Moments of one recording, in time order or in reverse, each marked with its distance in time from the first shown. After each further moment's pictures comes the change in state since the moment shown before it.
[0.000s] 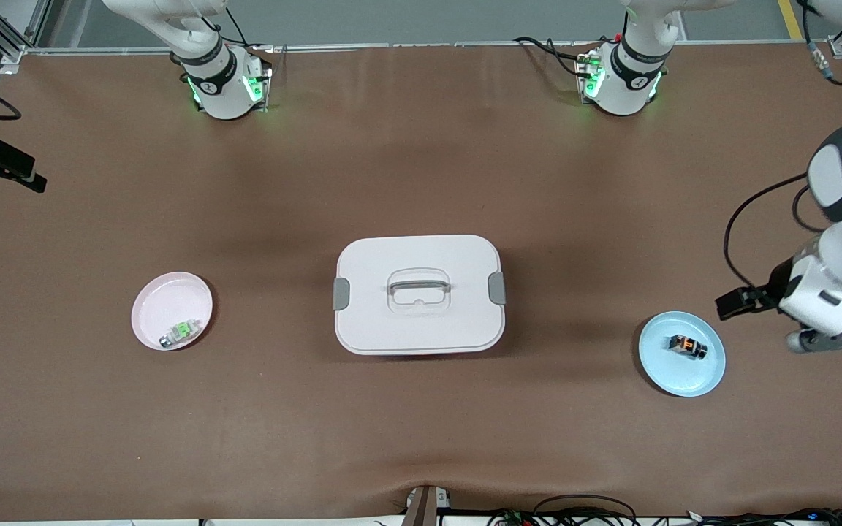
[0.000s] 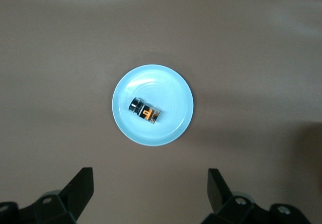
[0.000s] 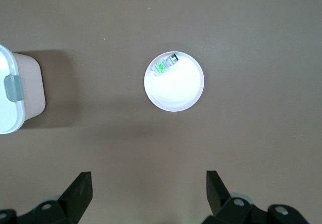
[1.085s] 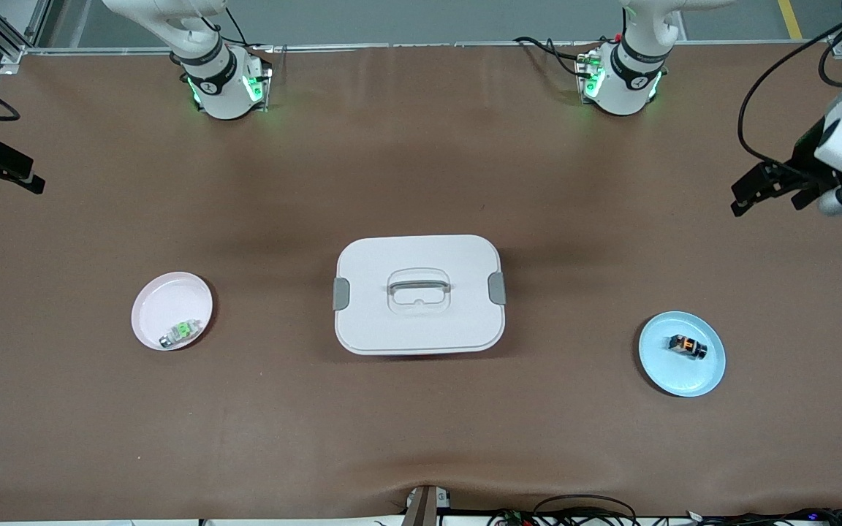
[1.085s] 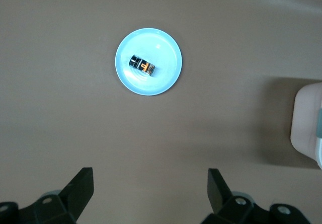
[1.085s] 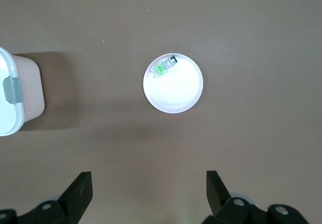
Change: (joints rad) left arm -0.009 -0.460 -0.006 -0.366 -0.048 -0.041 0.000; right arm 0.000 0.000 -0.002 0.000 -0.003 0.008 0.000
